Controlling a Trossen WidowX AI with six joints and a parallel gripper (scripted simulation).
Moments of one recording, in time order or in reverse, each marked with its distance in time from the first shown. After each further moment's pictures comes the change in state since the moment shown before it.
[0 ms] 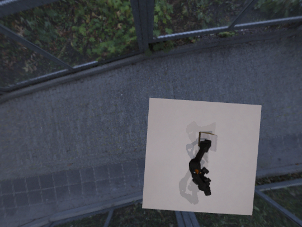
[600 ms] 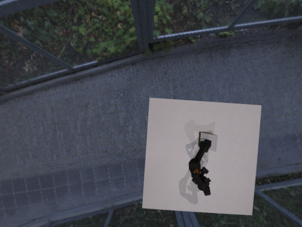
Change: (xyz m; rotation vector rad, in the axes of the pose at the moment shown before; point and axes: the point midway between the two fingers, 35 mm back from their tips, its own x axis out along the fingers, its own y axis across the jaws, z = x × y) arm 0.001 -0.002 -0.001 -0.002 -0.004 -0.002
